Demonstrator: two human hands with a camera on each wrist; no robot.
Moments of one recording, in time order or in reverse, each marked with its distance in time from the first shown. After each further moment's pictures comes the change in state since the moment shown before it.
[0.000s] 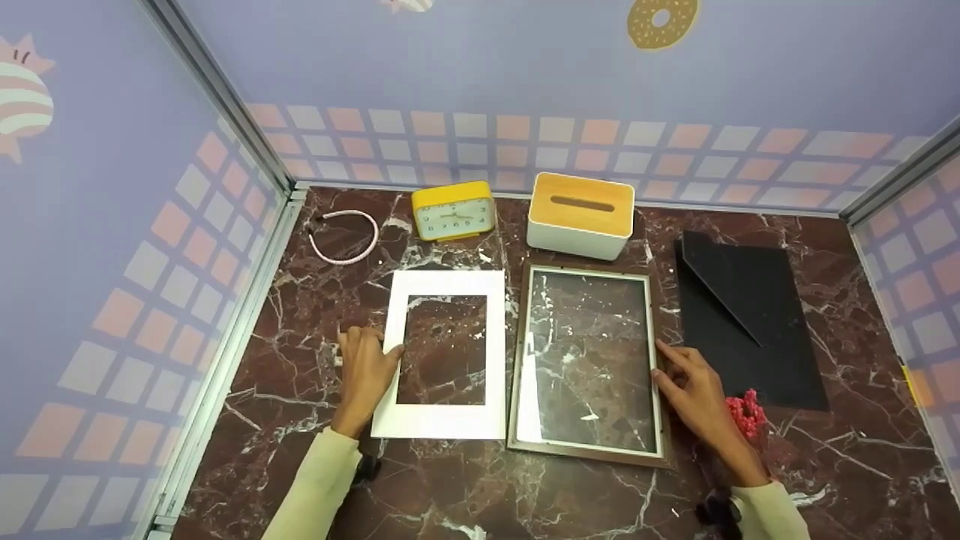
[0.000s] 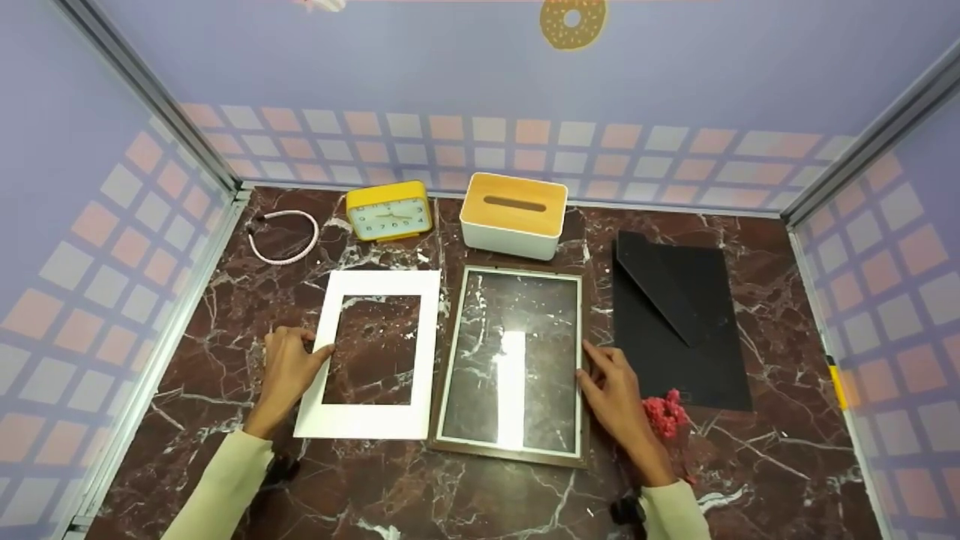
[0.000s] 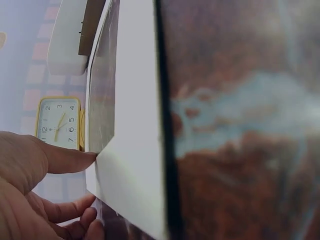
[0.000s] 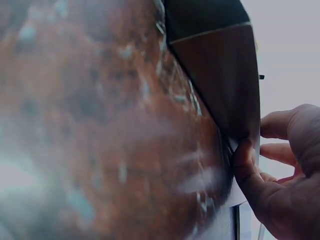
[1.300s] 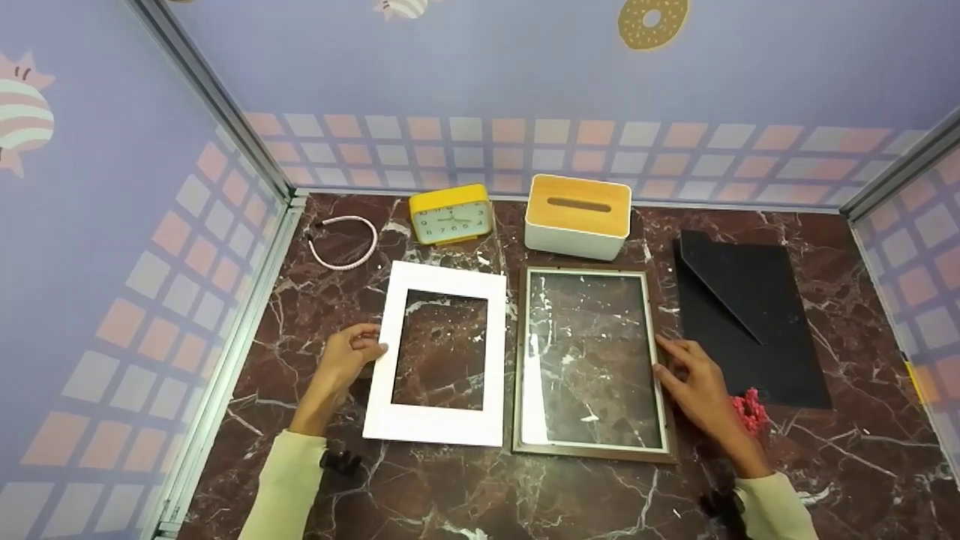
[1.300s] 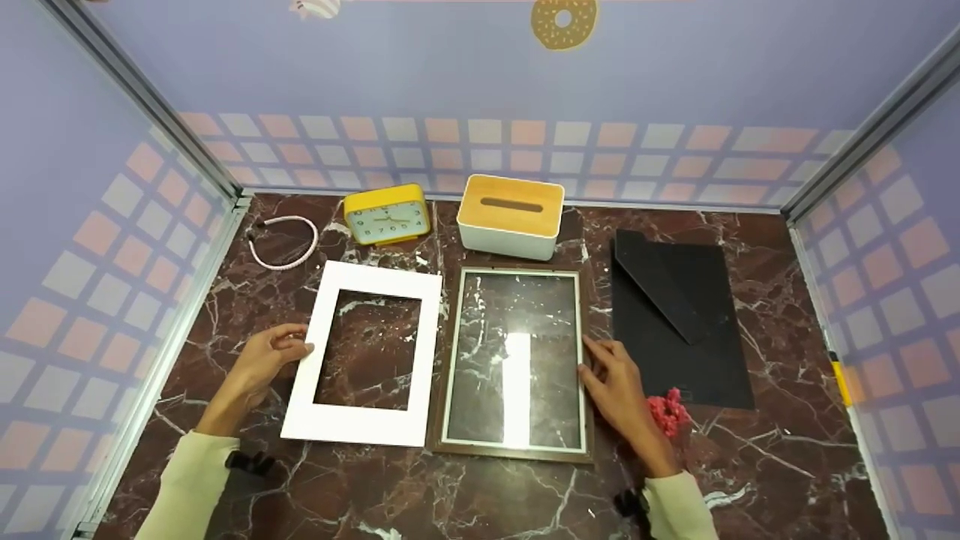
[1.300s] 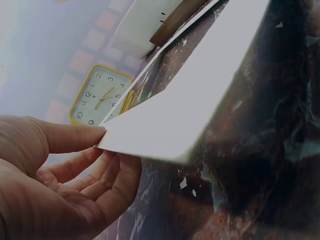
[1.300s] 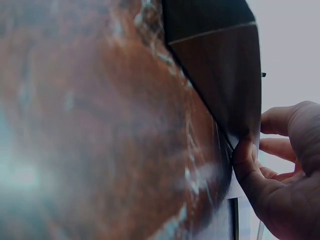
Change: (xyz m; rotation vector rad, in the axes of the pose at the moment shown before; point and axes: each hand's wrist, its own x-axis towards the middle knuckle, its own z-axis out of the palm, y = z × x) left_hand 0.019 -0.007 -0.054 -0.631 -0.377 -0.273; right_hand 0.008 0.006 -0.002 -0.024 0.023 -0.055
